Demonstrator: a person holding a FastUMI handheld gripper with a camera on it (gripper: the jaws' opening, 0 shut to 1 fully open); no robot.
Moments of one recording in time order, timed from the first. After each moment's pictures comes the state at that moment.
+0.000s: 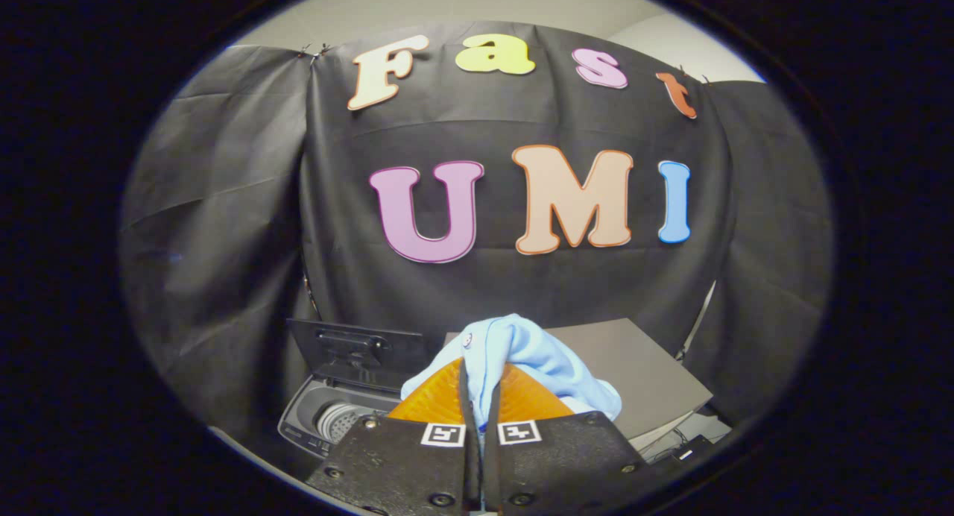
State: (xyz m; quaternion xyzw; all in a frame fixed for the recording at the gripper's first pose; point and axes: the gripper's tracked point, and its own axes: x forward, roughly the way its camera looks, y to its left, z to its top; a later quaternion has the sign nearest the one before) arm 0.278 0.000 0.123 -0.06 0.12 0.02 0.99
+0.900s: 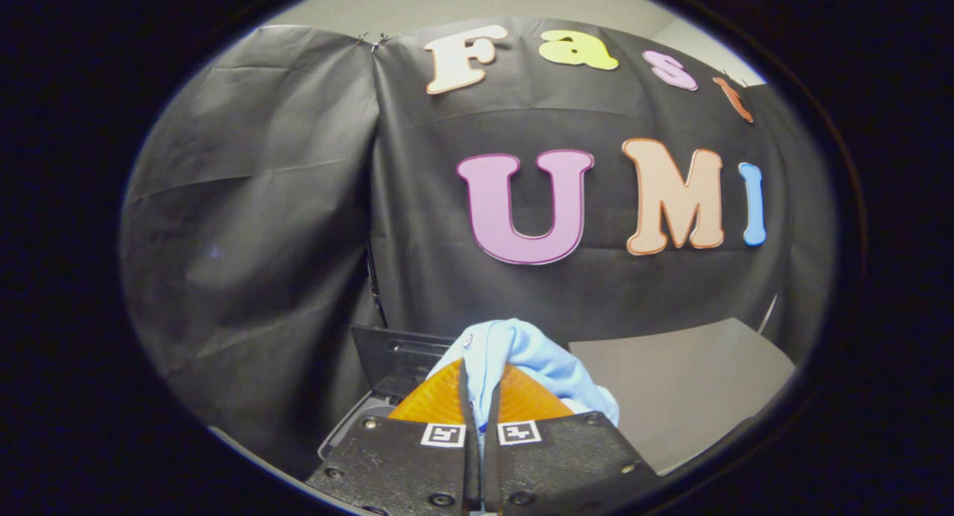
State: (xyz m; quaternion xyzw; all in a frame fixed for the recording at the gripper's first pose) arm 0.335 0.161 0.034 -0.06 0.11 0.12 0.99
